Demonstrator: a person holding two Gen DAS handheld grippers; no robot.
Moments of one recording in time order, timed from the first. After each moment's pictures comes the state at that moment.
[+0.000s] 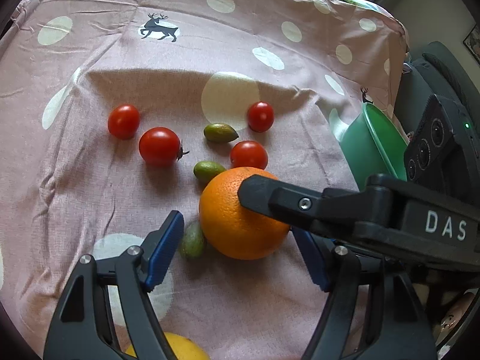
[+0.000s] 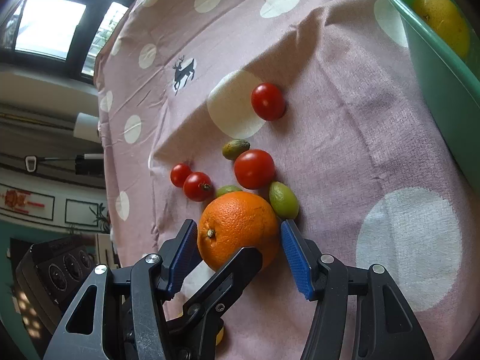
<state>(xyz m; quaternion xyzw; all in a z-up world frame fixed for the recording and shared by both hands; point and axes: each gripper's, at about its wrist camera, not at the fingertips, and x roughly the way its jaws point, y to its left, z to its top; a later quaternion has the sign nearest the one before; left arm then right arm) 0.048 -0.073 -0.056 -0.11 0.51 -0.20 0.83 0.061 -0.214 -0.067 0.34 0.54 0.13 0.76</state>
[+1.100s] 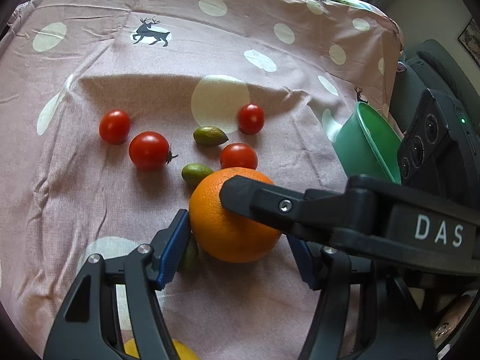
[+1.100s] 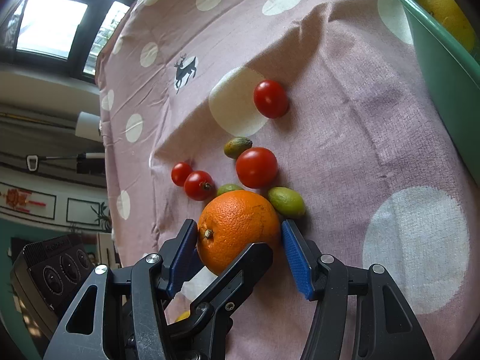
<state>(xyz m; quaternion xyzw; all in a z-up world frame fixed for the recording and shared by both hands) 0.046 -0.080 -0.053 -0.11 0.50 -0.21 0.84 0.062 -0.213 -0.068 0.33 0.54 0.14 0.76</state>
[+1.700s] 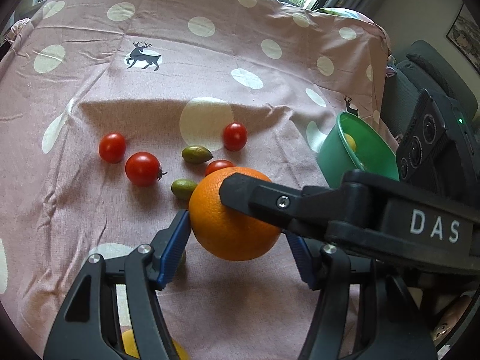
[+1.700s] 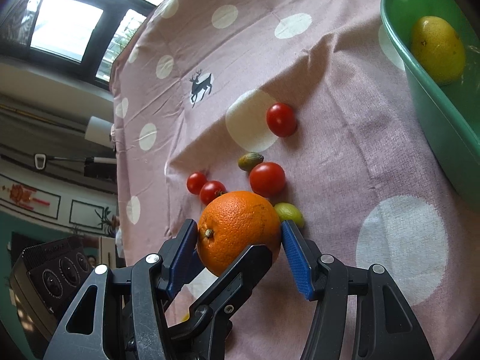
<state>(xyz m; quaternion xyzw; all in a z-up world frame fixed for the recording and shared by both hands) 0.034 -0.086 -0.033 -0.10 0.46 -0.21 0.86 0.053 -0.222 -0.050 0.33 0.50 0.15 0.78</state>
